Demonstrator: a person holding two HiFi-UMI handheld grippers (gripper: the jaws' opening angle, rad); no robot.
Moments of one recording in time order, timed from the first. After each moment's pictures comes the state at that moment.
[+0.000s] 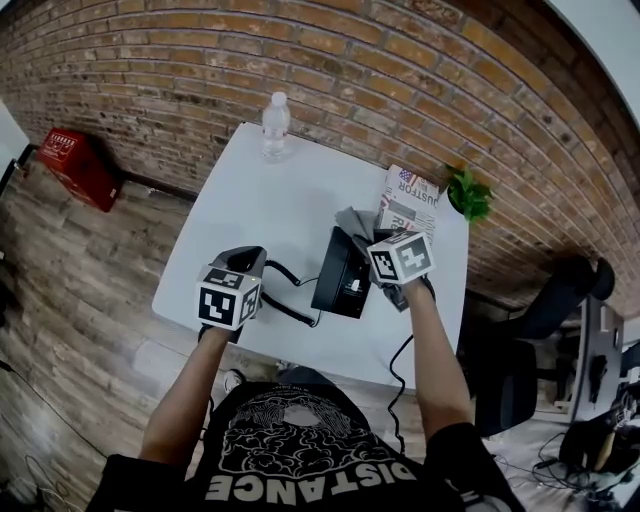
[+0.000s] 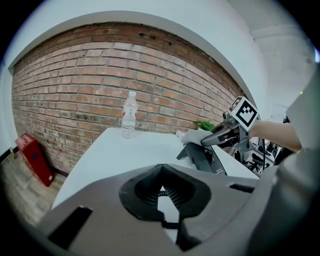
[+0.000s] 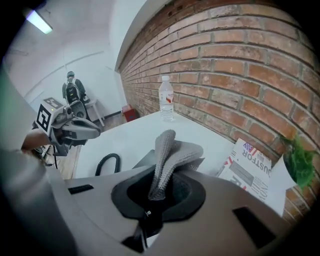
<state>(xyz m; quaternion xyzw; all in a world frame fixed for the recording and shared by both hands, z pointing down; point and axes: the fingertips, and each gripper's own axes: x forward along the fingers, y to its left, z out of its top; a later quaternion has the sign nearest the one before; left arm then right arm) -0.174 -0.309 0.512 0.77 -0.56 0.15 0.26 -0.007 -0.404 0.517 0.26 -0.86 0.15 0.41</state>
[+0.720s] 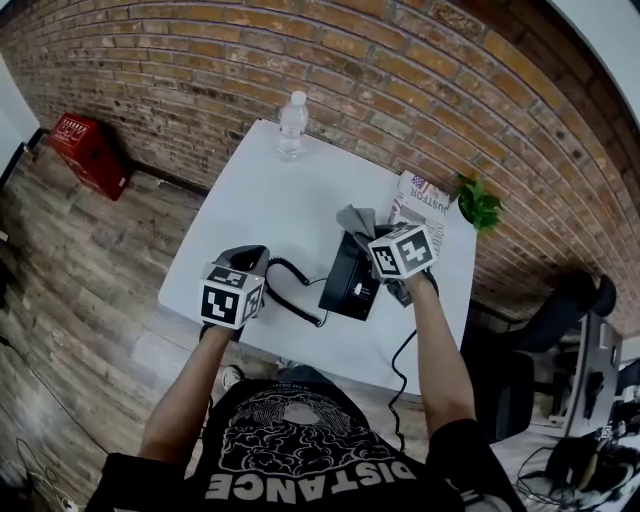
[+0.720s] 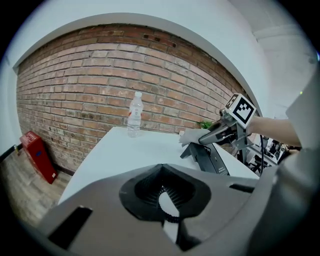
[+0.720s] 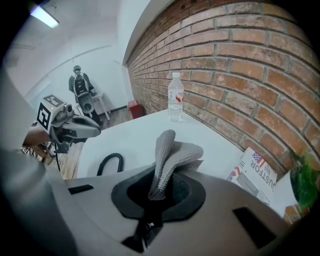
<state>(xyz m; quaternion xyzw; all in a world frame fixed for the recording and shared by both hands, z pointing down) -0.188 -0.298 0.514 0.76 -0.58 0.15 0.26 -0.032 -0.407 0.517 0.22 -0.86 0.12 0.44</state>
